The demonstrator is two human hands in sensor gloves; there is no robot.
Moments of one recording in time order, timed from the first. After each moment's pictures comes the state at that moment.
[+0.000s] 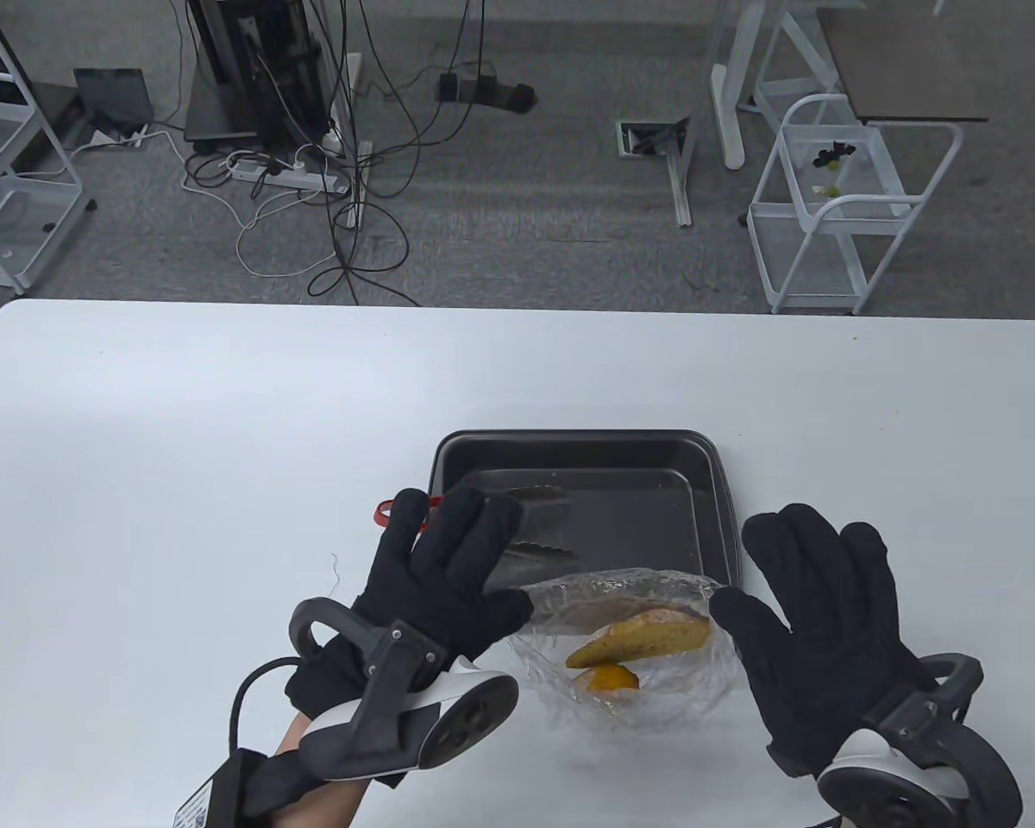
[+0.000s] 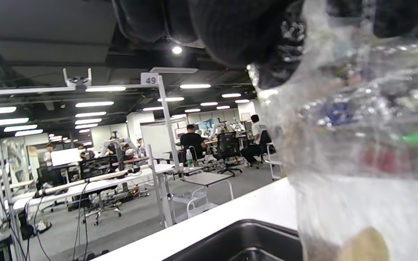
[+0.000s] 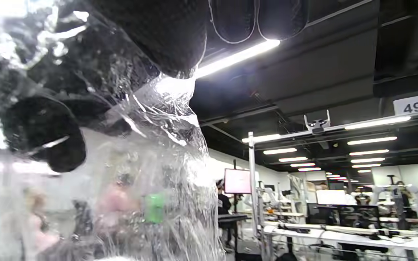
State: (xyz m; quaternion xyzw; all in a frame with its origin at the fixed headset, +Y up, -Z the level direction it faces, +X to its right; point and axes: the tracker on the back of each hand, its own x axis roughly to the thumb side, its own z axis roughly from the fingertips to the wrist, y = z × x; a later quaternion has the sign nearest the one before) left_hand -0.101 -0.511 -0.155 0.16 -0.25 -0.02 0.95; right_hand 0.199 -0.527 -0.123 0.29 -0.30 0.90 0.15
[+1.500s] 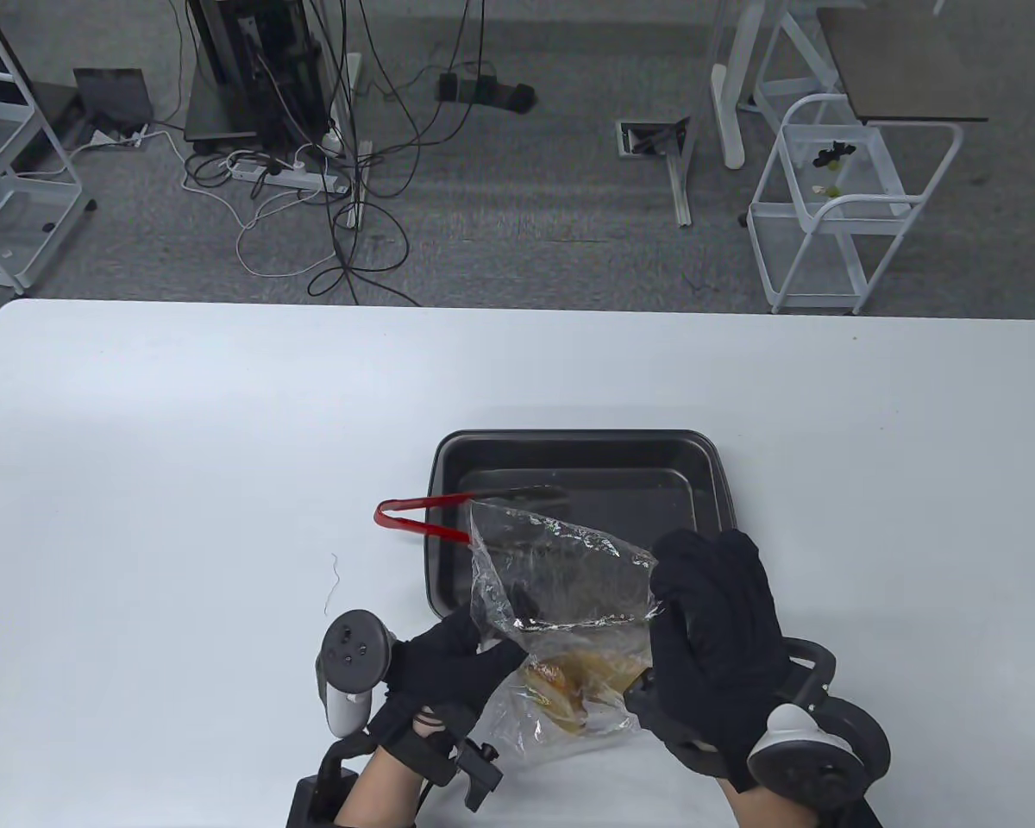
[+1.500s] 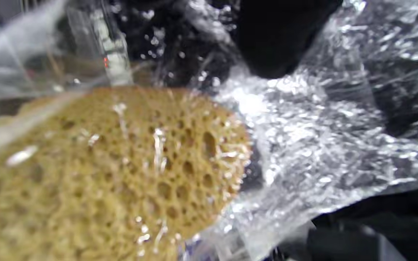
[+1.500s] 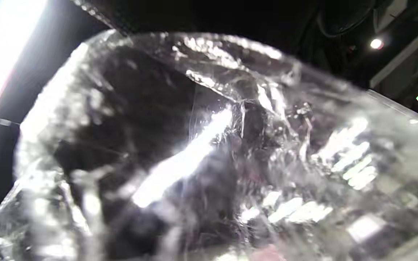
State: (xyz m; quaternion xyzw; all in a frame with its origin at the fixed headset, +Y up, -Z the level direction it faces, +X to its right) left_hand -0.134 -0.744 -0.205 -0.03 -0.17 0.65 0.74; right_hand 0.157 -0.597 -0.155 0.18 -0.40 0.81 0.40
